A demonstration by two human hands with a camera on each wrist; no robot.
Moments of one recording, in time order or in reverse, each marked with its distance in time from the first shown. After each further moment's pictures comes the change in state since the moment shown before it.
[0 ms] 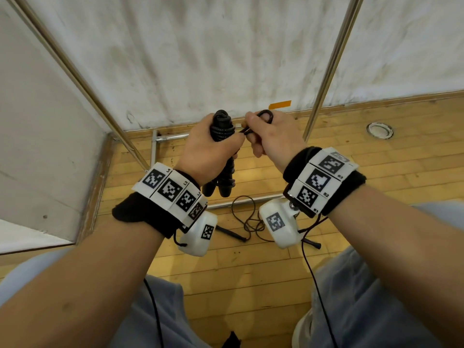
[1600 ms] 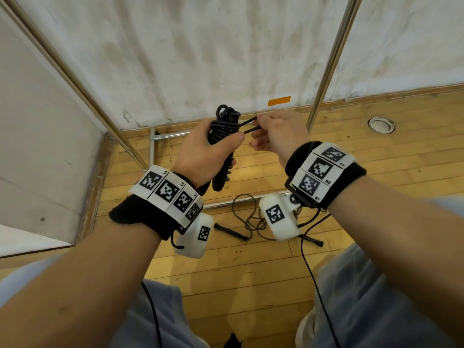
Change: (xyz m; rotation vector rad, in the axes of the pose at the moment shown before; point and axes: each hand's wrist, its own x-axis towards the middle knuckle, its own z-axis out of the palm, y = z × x) left_hand 0.004 -0.012 -0.006 -0.003 -0.021 -0.058; right_hand 0.014 0.007 -0.005 0.071 0.176 0.190
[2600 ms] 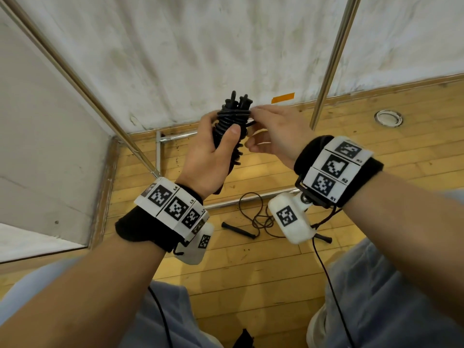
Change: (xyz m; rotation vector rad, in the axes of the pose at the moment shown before) left_hand -0.019 0.006 0.002 0.053 0.026 0.150; right_hand -0.019 -0.014 0.003 0.117 -0.199 0.025
